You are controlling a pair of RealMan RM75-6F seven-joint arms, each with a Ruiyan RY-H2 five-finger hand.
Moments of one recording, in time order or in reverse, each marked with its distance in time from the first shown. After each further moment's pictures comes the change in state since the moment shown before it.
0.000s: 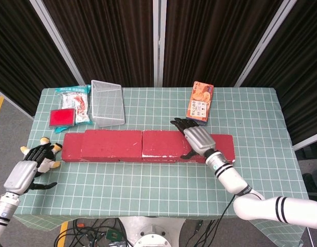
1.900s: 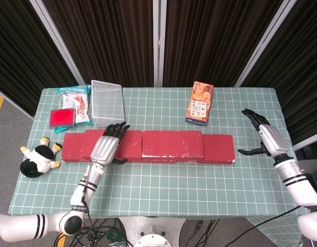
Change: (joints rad) left arm -0.430 -0.512 -0.258 -0.136 -0.556 -0.110 0.810; right arm -0.416 0.270 -0.016 0.188 -0.504 0.107 0.716
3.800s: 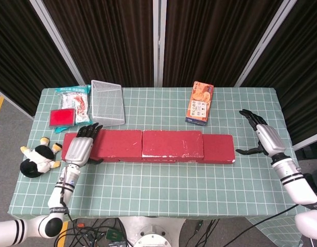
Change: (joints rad) left arm 0.081 0.152 0.077 0.002 -0.016 0.030 -0.089; right arm -0.001 -0.019 0.024 0.010 0.005 -0.038 -0.014
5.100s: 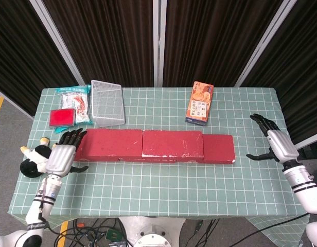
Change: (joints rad) left arm 0.137 0.174 0.102 -0.119 0.185 0.099 -0.085; right arm -0.076 0.050 -0.042 -0.002 -0.057 0.082 -0.027
